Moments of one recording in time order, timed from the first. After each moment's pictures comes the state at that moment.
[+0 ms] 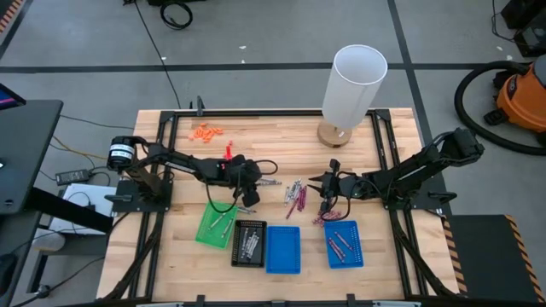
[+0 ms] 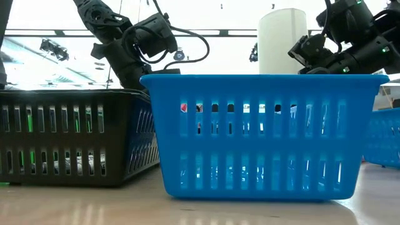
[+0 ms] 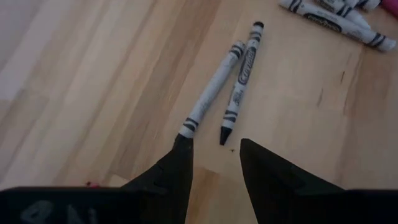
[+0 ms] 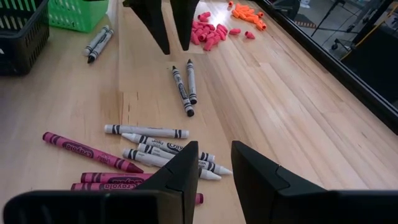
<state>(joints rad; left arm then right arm) 0.04 1.67 0.83 -0.13 -0.23 -0.24 0.19 1.34 0.29 0.57 0.50 0.02</state>
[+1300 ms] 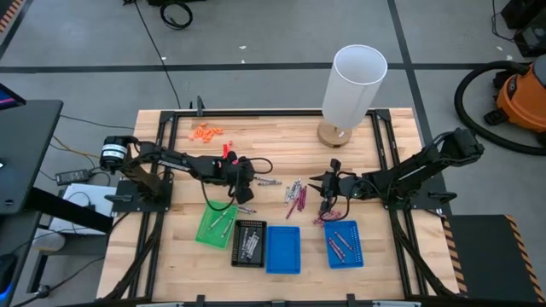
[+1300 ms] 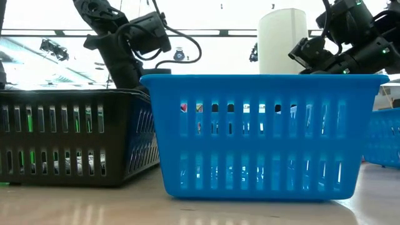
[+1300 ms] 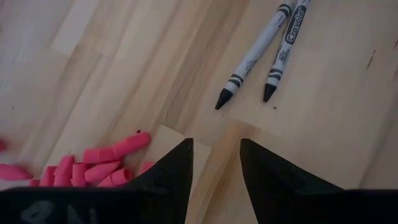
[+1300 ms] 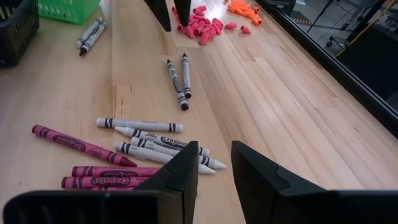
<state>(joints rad) 0.04 1.60 0.83 -0.32 -0.30 -0.29 0.19 1.34 0.29 0.54 0.52 0.02</state>
